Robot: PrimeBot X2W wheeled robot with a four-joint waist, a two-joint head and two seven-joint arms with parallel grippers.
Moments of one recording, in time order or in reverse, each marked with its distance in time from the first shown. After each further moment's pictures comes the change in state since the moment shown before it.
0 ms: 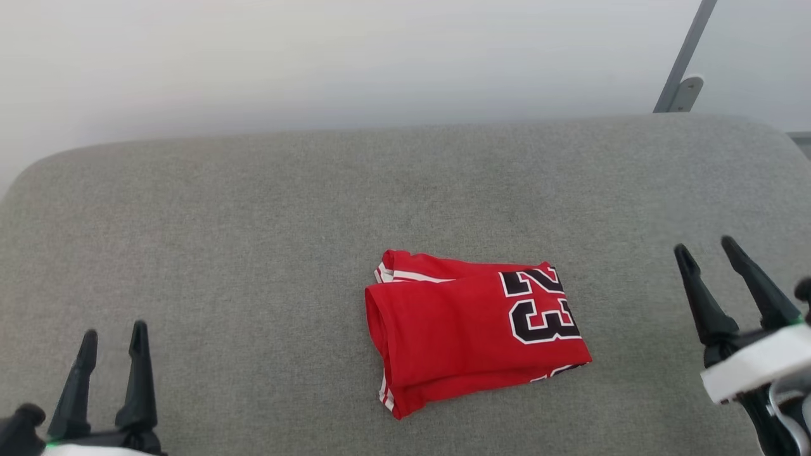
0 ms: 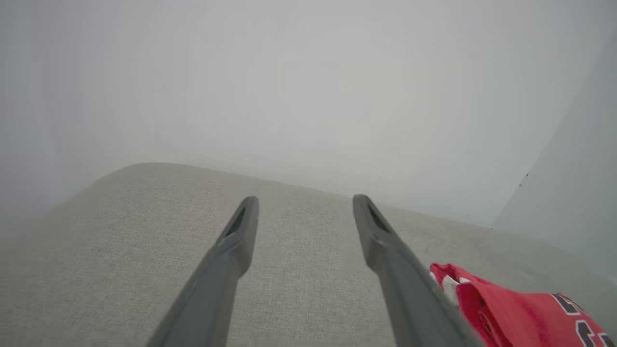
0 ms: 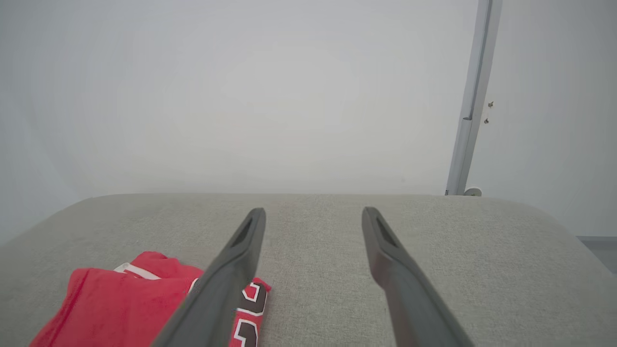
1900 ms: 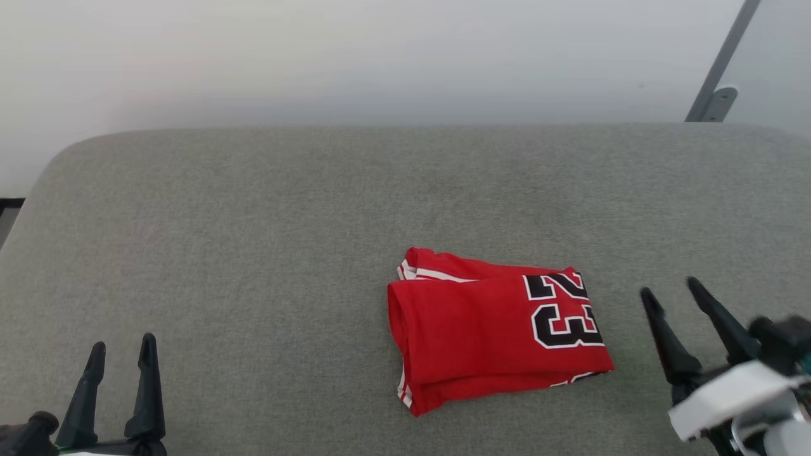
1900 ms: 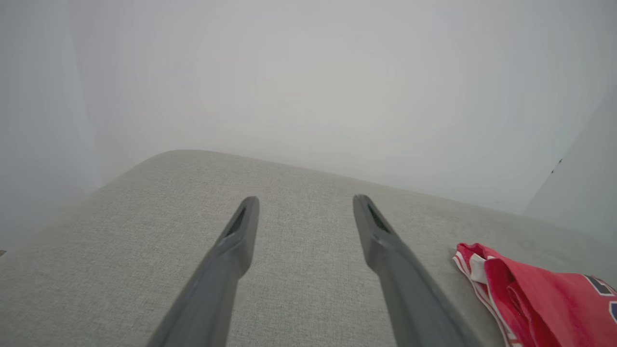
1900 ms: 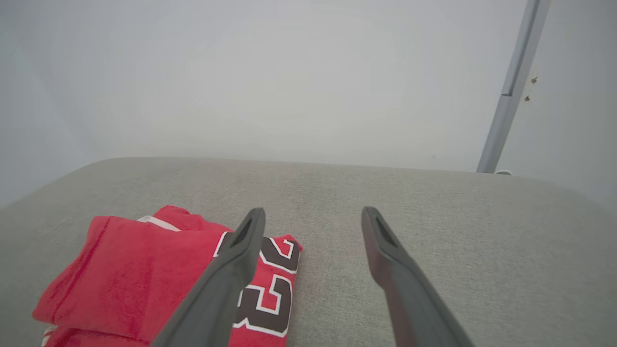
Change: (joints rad) left arm 0.023 -0.016 0.002 0.026 0.056 0.000 0.000; right arm 0.109 0.085 -0.019 0.018 -0.137 0.000 -0.068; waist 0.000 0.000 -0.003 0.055
